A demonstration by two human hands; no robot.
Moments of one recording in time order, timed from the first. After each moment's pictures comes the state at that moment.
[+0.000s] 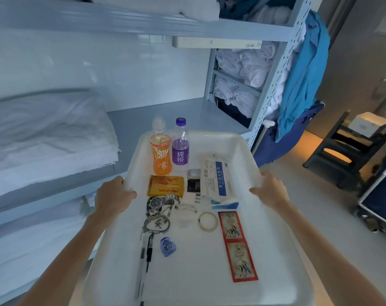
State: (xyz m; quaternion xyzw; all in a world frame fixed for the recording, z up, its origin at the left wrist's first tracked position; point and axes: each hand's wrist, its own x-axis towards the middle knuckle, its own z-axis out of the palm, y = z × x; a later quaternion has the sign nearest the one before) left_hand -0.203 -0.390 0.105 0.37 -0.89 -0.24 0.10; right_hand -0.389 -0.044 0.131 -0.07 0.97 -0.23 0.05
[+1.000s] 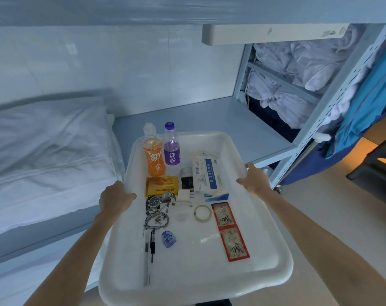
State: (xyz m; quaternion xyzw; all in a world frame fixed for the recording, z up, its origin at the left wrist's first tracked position) left_hand -0.409 -0.574 0.049 0.47 -0.86 -0.21 0.03; right_hand -0.656 -0.282 0.052 -0.16 0.96 -0.22 0.10
